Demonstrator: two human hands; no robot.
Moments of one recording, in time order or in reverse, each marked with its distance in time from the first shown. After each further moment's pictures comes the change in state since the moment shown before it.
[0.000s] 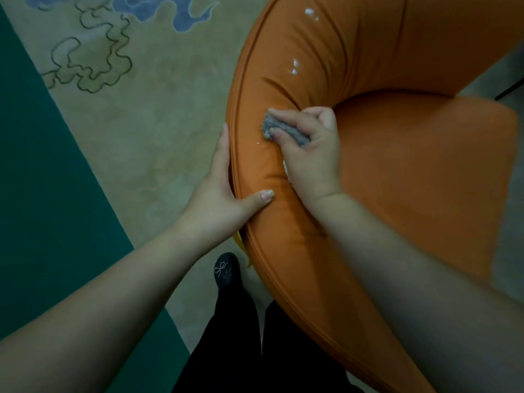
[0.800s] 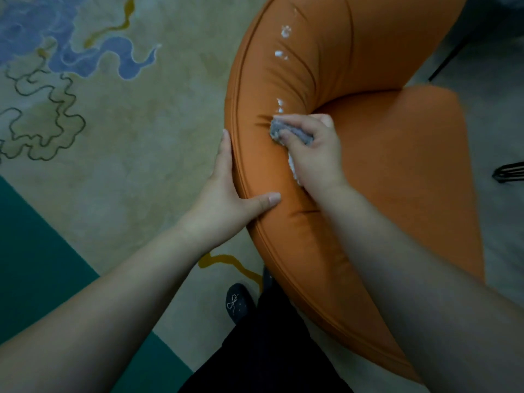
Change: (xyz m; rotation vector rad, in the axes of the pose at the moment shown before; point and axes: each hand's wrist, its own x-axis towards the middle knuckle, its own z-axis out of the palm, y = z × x) left_hand 0.070 0.020 -0.045 0.110 -0.242 0.044; right_hand 0.043 -0.012 0.013 -0.016 0.164 0.192
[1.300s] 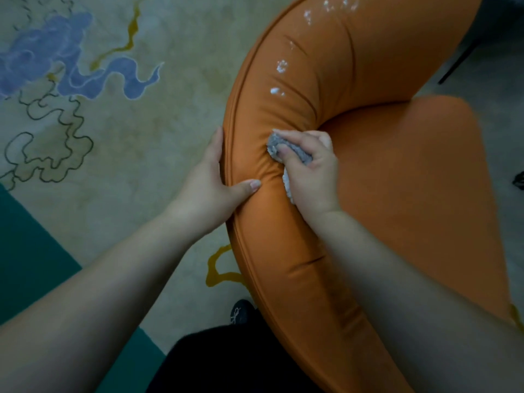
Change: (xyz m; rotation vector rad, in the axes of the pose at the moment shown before) left_hand 0.067 0.027 -0.030 0.158 0.076 0.011; right_hand 0.034 0.000 0.011 0.136 0.078 0.061
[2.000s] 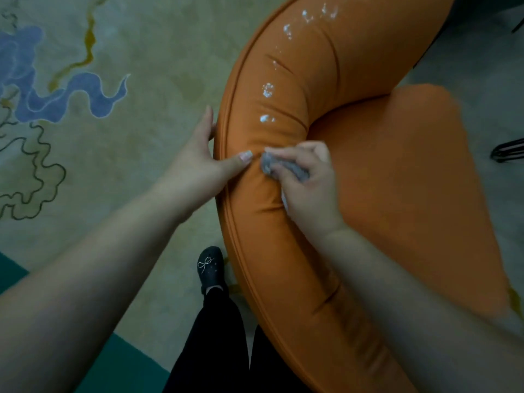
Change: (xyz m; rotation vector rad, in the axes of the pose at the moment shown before) left_hand 0.084 0.025 -0.030 -0.103 -0.146 -0.039; right_hand 0.023 0.000 0.011 -0.072 0.067 -0.053
